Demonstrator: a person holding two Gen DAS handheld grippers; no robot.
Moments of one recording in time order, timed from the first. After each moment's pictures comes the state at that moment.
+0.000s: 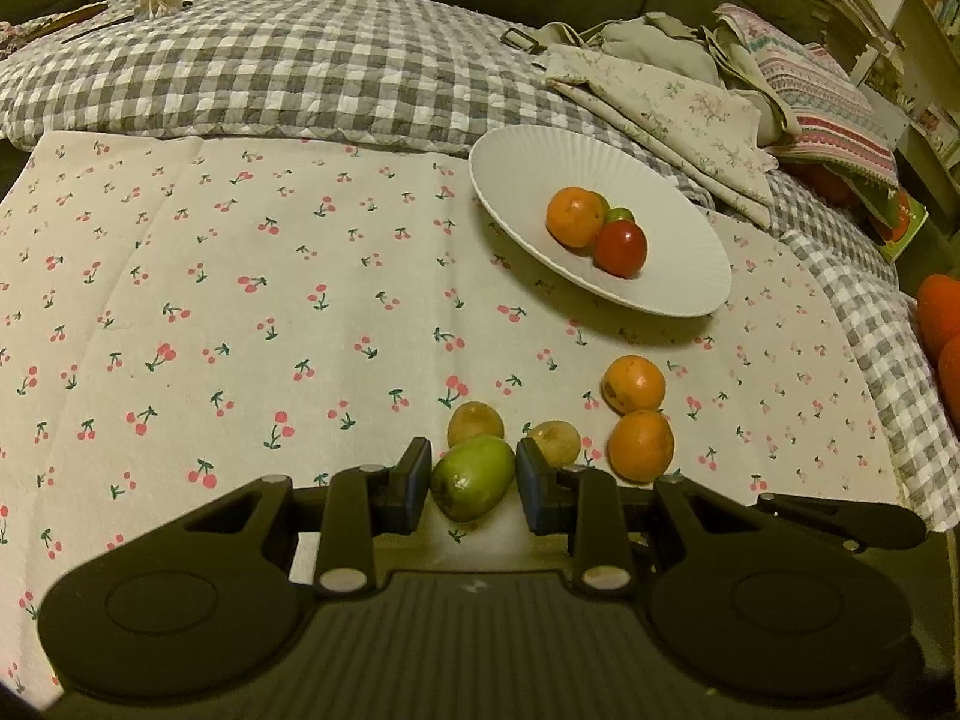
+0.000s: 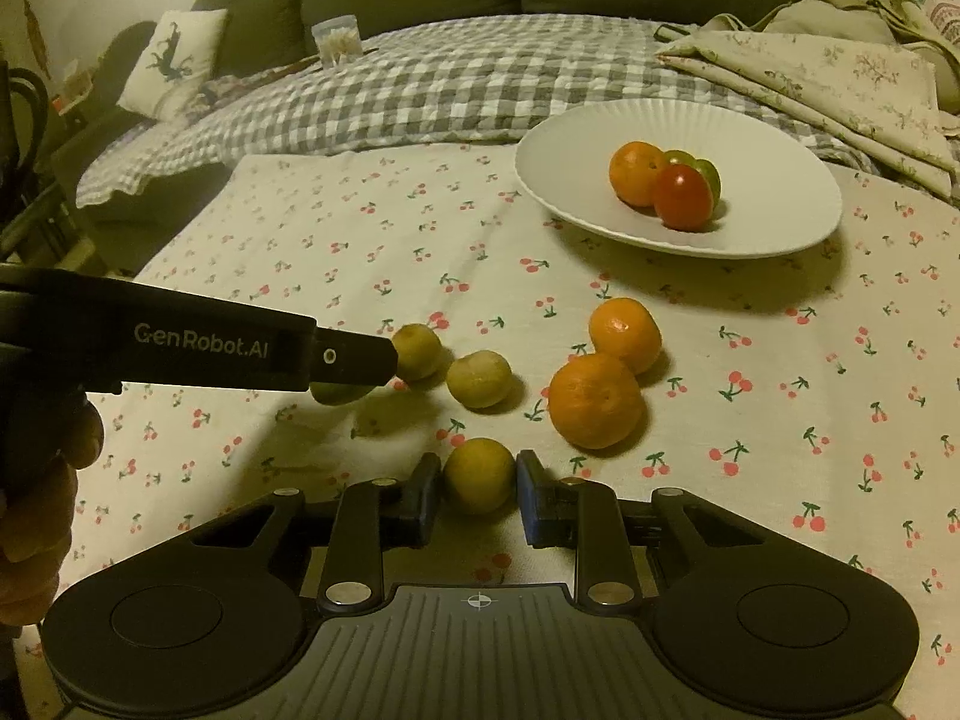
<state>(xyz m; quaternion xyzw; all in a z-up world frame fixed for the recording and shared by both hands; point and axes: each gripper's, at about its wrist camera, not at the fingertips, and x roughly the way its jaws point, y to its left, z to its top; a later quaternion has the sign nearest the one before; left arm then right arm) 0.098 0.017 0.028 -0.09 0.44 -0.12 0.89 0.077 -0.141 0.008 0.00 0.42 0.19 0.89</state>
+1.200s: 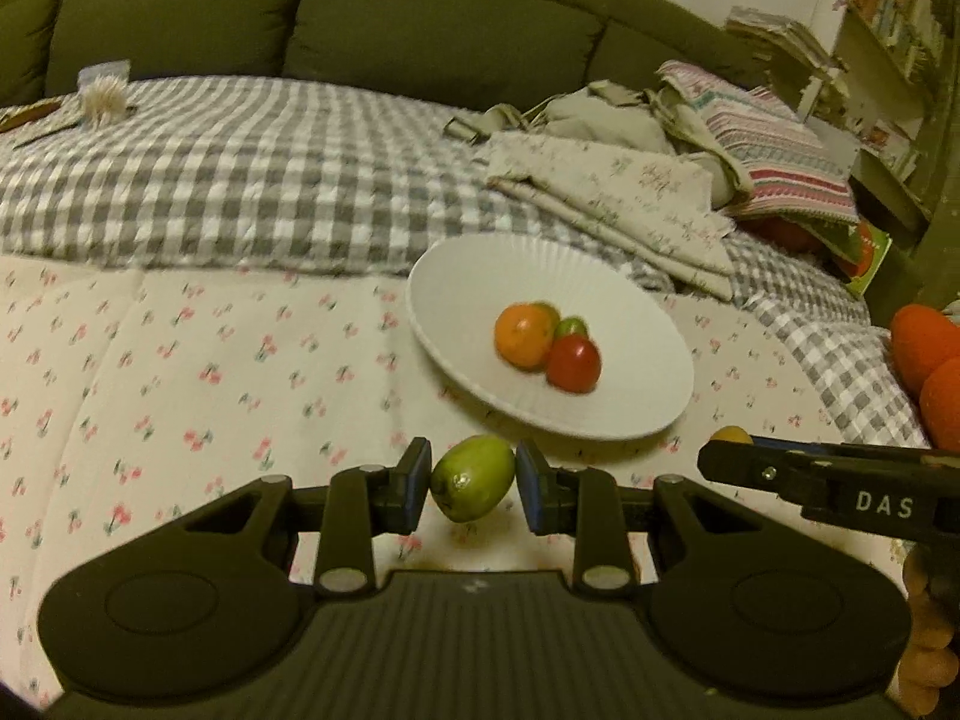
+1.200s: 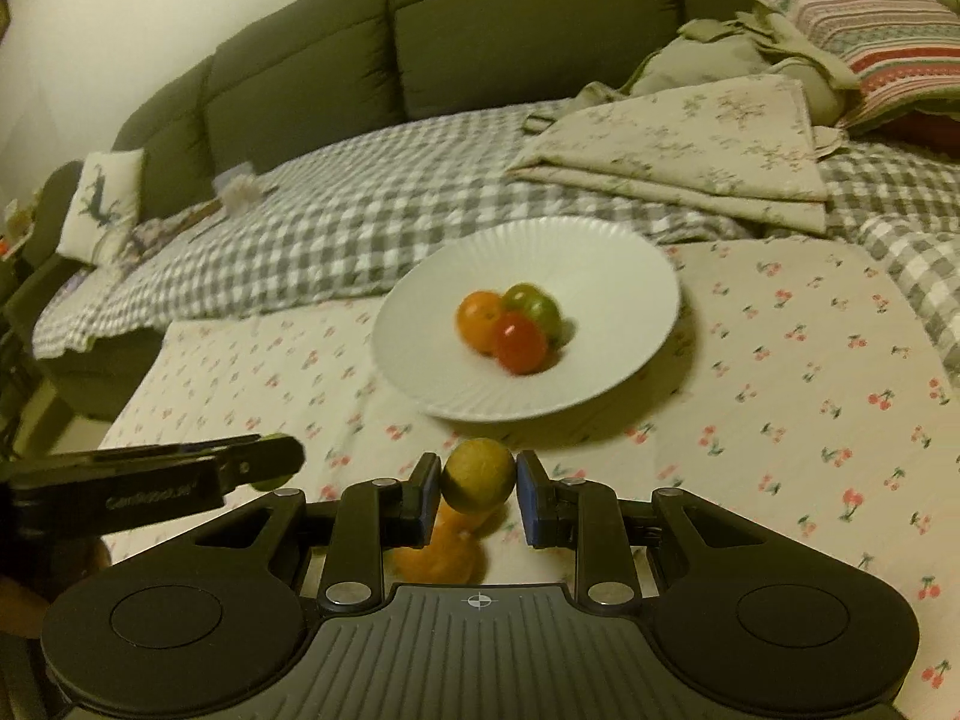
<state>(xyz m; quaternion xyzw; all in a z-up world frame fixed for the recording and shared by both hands) 0.129 -0.002 0.050 -0.07 0.35 -0.15 0.92 0.112 -0.216 0.058 0.09 0.36 0.11 0.92</state>
